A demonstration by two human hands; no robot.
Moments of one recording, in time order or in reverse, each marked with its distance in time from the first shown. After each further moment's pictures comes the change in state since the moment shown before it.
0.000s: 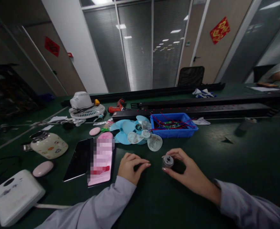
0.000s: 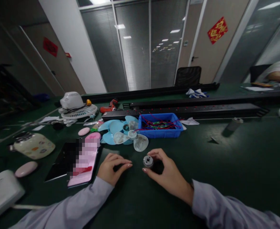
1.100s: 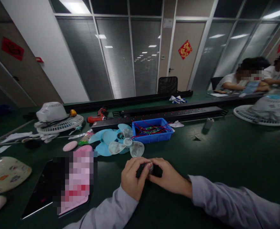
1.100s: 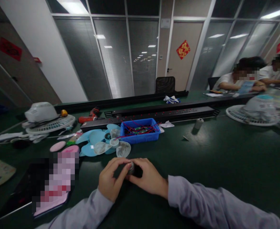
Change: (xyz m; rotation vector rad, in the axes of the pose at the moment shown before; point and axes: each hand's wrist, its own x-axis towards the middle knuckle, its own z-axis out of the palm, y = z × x) left_hand 0.021 0.056 0.037 -0.225 0.186 0.201; right_hand 0.002 -0.002 0.000 -0.155 -0.018 -0.129
